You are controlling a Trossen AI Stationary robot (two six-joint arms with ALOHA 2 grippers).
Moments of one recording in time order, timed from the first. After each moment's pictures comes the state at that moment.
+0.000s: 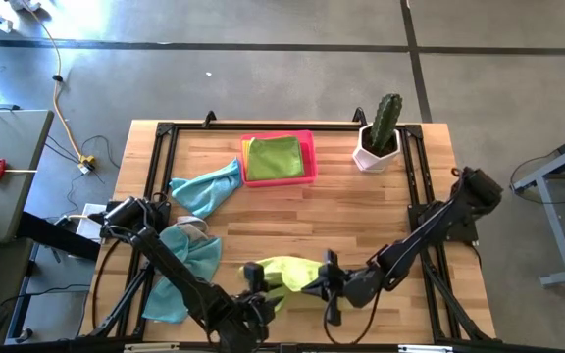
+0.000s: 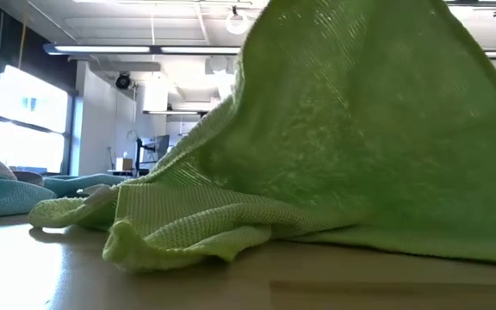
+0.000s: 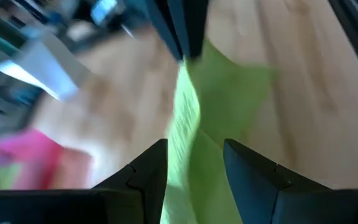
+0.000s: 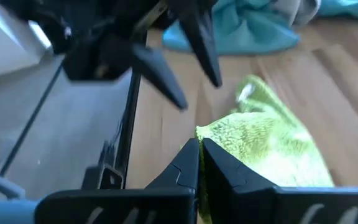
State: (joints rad) left arm -0.65 2.01 1.51 -0.48 -0.94 -0.31; right arm 0.66 1.66 1.03 0.09 0.44 0.58
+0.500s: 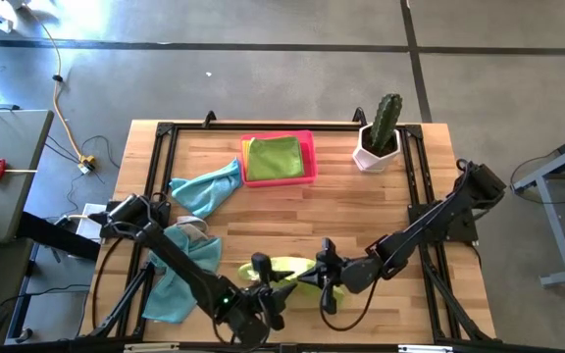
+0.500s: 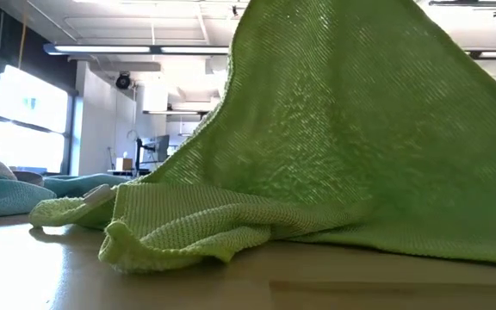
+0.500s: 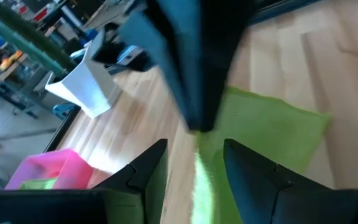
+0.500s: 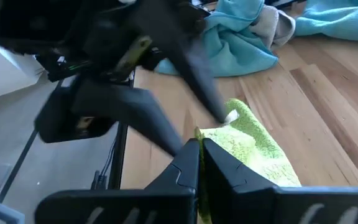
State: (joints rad) left arm -0.58 2.01 1.51 -0.31 -1.04 -0.19; right arm 0.60 1.61 1.03 0.08 0.43 0.57
